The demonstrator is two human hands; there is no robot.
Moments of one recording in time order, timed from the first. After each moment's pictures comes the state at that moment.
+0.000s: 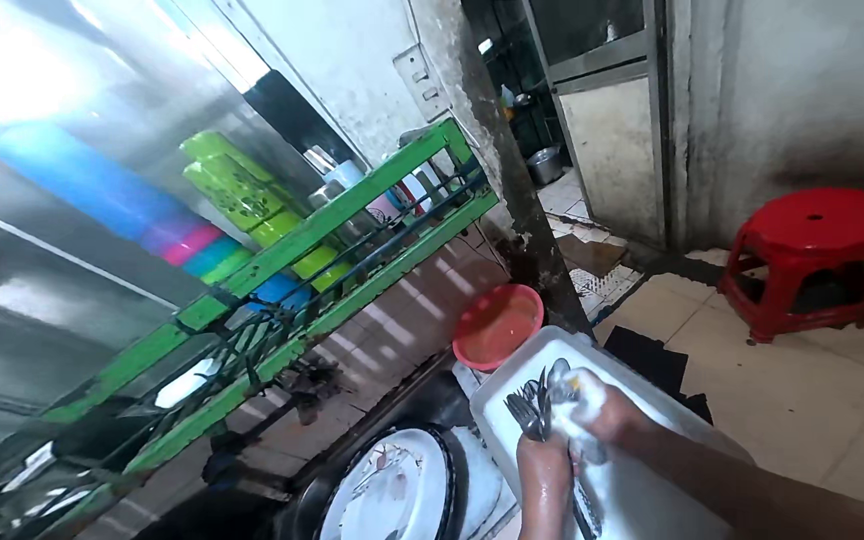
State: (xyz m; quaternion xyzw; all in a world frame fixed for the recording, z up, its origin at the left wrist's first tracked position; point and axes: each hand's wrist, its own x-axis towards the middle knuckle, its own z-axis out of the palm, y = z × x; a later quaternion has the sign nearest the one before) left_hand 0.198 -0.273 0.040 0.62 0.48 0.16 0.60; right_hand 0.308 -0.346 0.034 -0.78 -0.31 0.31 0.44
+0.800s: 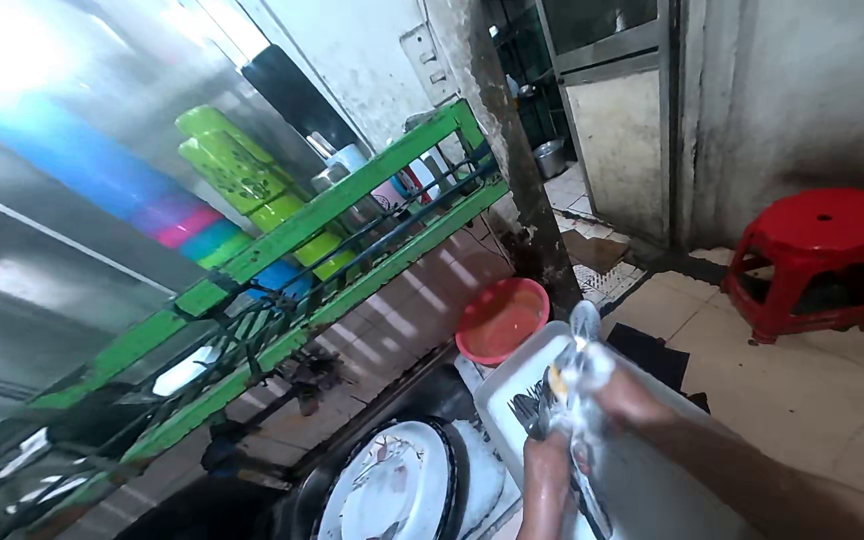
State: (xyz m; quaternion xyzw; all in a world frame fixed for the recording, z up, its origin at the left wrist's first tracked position) left_hand 0.189 -0.264 0.031 0.52 0.44 0.17 0.71; right_hand 0.315 -0.334 0.039 -0.75 -0.22 0.27 0.56
